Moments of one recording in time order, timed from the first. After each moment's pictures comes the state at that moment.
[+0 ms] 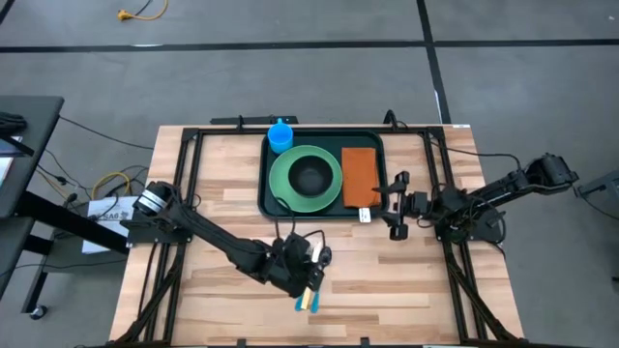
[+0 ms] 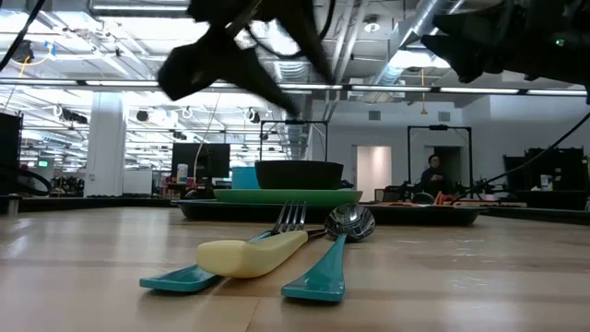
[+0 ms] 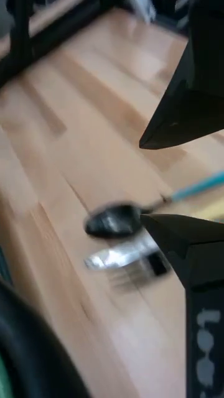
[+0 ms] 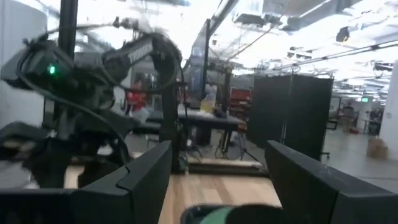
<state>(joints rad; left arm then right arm) -0.47 1.89 1.37 -0.42 -0.54 -1.31 0.20 0.99 0.05 1.23 0.26 -0.24</state>
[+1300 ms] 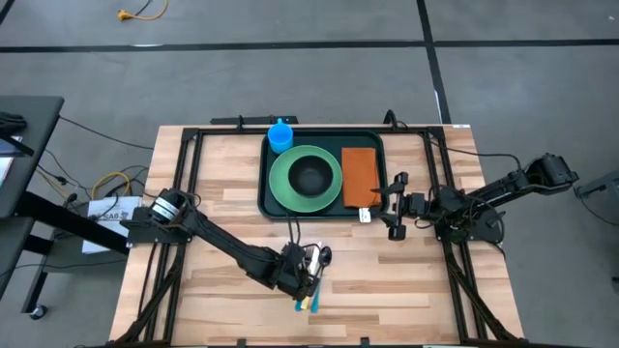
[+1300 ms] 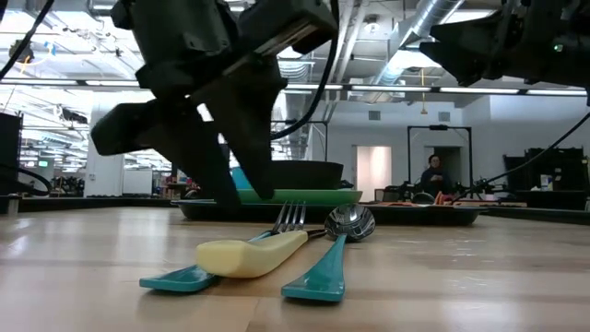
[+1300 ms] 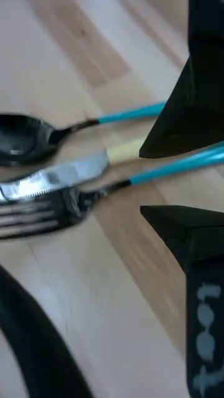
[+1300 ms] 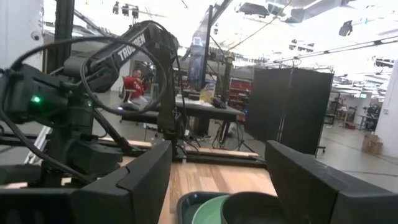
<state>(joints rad) -0.47 2.00 1.37 -0.55 -0.29 -1.49 0.19 1.00 0.05 1.19 0.26 -0.26</state>
